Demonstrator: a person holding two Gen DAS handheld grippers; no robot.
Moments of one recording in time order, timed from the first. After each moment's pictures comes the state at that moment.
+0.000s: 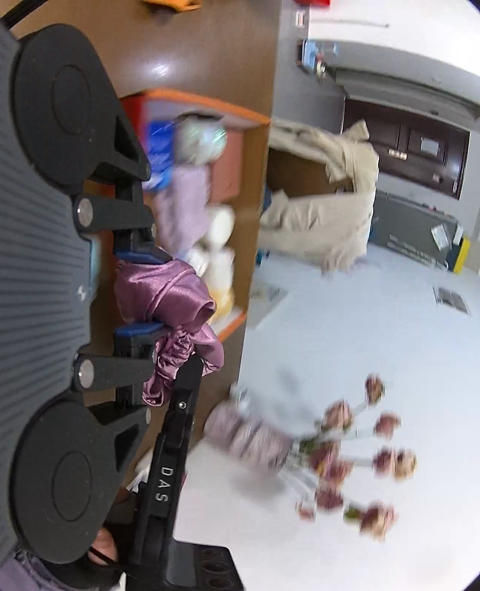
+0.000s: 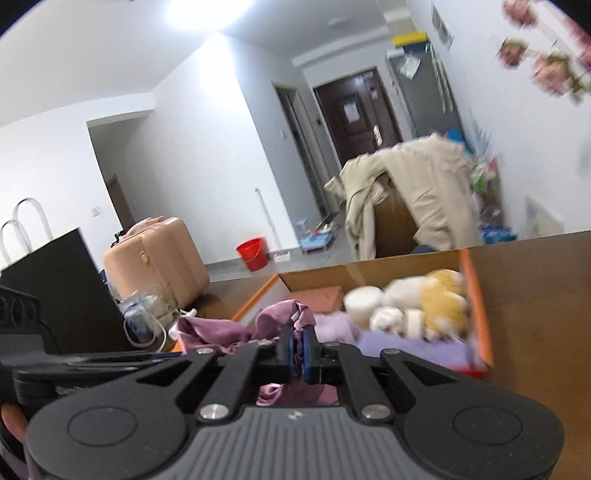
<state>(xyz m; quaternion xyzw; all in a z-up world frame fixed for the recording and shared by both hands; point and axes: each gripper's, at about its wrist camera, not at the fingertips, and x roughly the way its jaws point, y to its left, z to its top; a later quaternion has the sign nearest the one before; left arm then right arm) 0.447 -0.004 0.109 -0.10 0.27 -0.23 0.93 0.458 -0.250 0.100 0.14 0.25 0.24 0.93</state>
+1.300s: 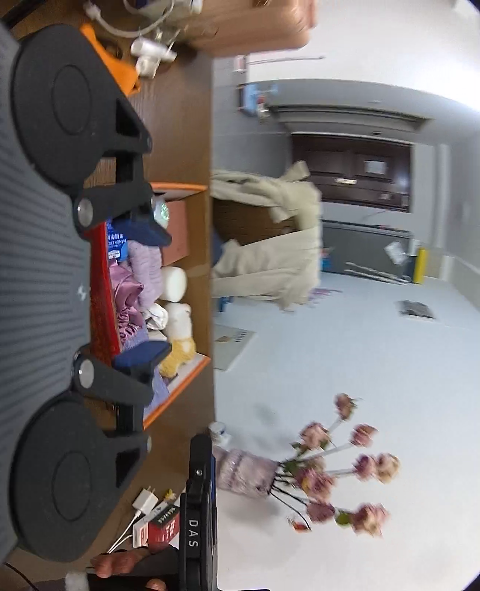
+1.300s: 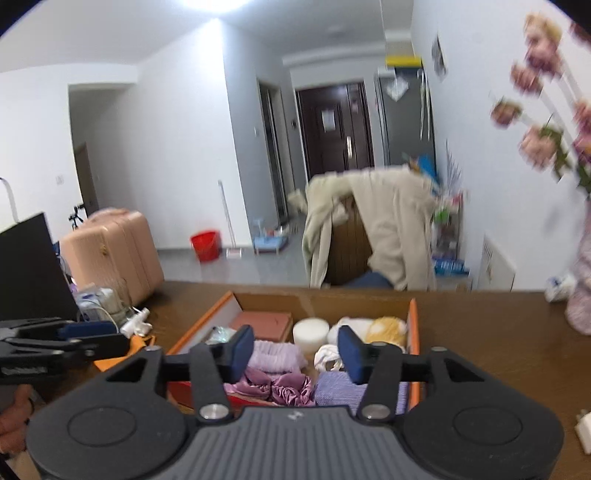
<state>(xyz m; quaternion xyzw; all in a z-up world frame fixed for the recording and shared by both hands) 0.369 0.023 0.165 -0.03 0.20 -0.16 0.97 0.402 -0.265 0.166 0.04 0.21 0.17 0.96</state>
